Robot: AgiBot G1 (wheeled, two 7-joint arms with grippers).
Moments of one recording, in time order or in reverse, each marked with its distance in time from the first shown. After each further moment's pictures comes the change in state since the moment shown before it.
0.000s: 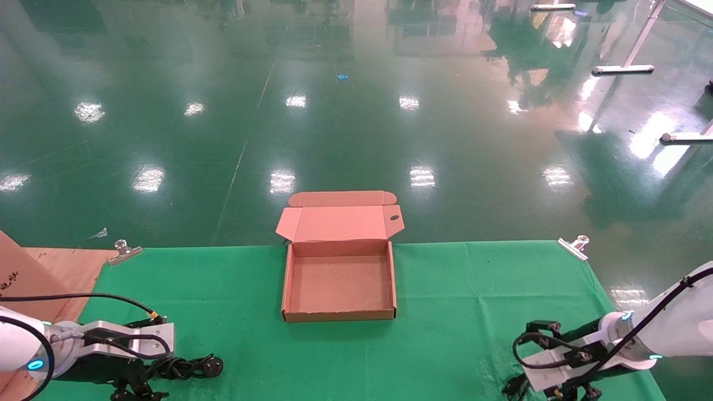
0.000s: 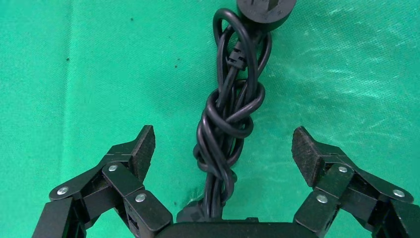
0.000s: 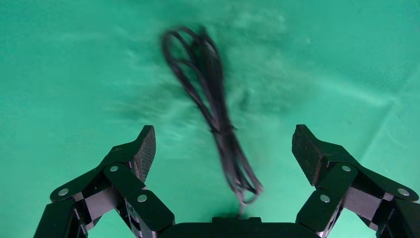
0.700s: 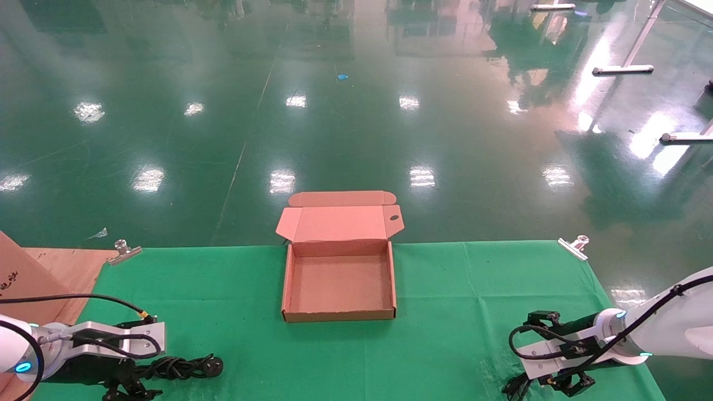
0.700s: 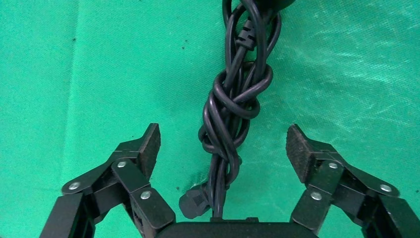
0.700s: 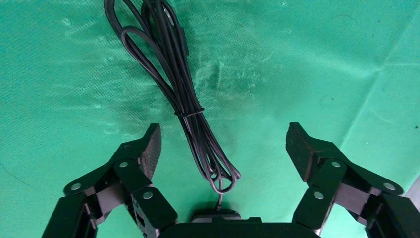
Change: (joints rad) left arm 0.001 -0.022 -0.006 0.006 -0.009 0.001 0.010; right arm -0.024 -0.007 0.008 -0.005 0.011 0.095 0.011
